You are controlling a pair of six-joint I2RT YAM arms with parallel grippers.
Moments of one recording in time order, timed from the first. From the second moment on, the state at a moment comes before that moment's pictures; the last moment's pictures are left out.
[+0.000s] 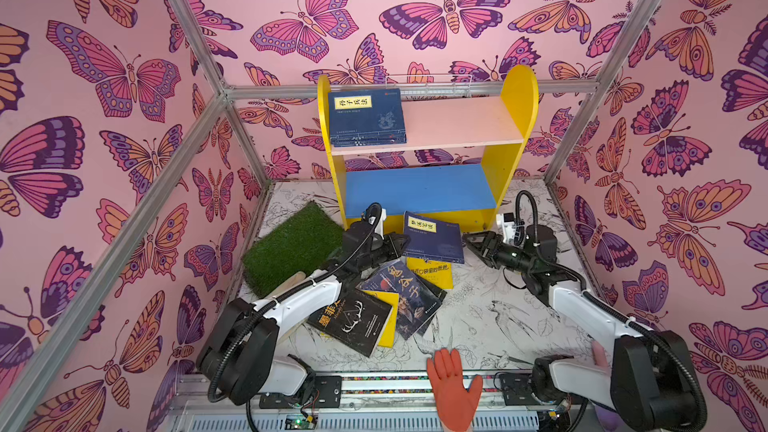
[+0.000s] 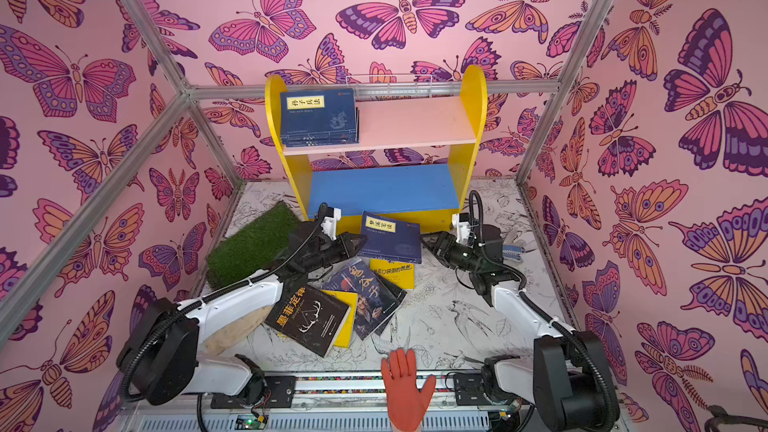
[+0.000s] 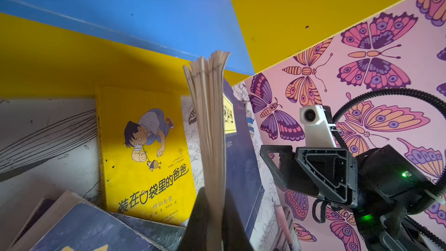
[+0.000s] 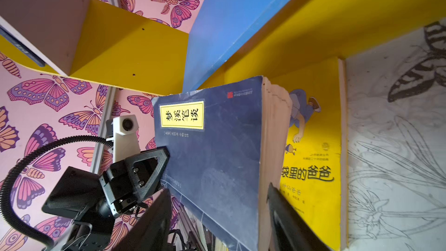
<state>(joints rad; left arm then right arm) -0.56 1.39 0.78 0.28 0.32 -0.85 0.15 1.22 0.59 0.27 -0.74 0.95</state>
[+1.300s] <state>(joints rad) -0.44 1.26 0.65 0.32 0.14 -1.02 0.25 1.19 0.69 0.36 -0.82 1.05</state>
